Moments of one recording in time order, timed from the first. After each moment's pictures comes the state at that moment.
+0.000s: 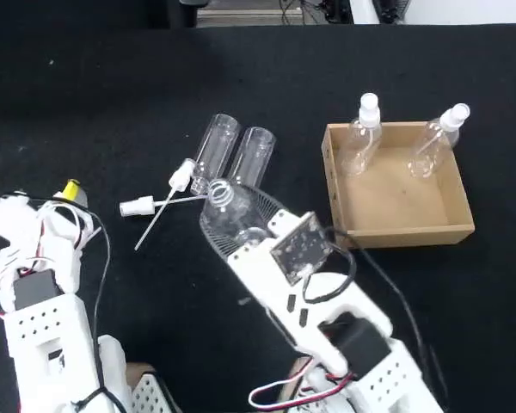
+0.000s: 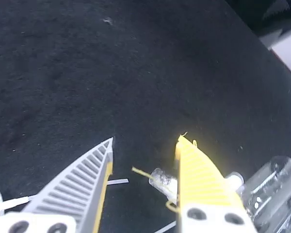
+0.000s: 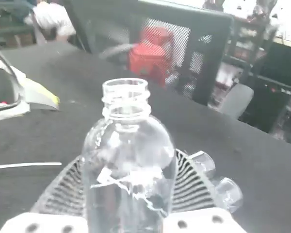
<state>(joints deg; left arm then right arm) -26.7 -63.1 68.5 38.2 26.6 -36.9 -88.9 77.6 30.9 6.8</state>
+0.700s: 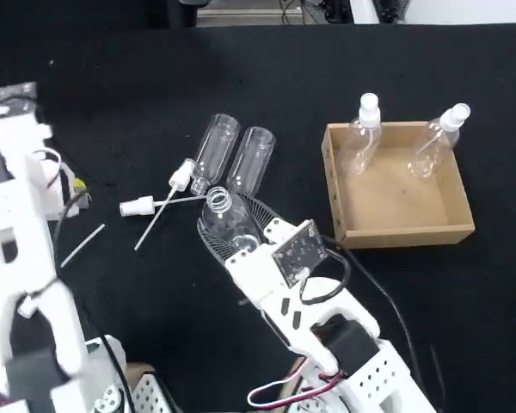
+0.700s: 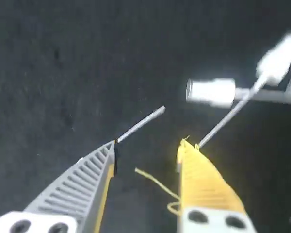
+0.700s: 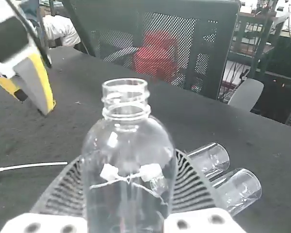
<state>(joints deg) -25.8 -22.1 14.7 84.6 -12.2 -37.1 -92.8 86.2 26.0 3.6</state>
